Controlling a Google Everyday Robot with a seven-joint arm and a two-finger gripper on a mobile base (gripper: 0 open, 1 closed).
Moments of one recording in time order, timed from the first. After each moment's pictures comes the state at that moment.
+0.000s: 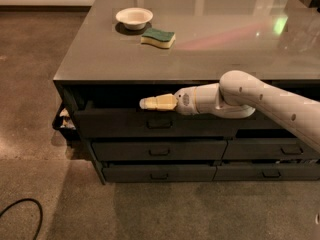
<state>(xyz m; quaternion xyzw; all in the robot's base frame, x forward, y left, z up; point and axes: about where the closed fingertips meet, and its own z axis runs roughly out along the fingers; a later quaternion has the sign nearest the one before) 0.636 0.000 0.735 -0.19 0.82 0.46 0.28</state>
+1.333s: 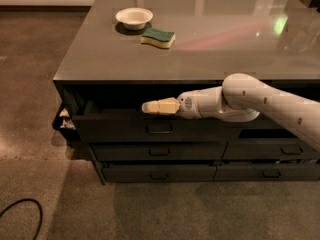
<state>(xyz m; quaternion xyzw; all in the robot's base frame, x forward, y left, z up) 0.624 -0.010 0.728 -0.18 0.83 0.45 0.28</state>
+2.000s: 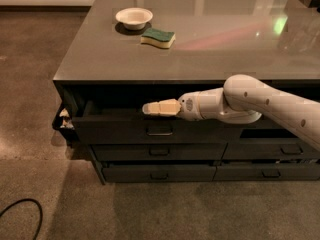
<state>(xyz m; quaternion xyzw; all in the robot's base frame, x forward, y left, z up) 0.617 -0.013 0.728 -0.17 0.84 0.44 0.27</state>
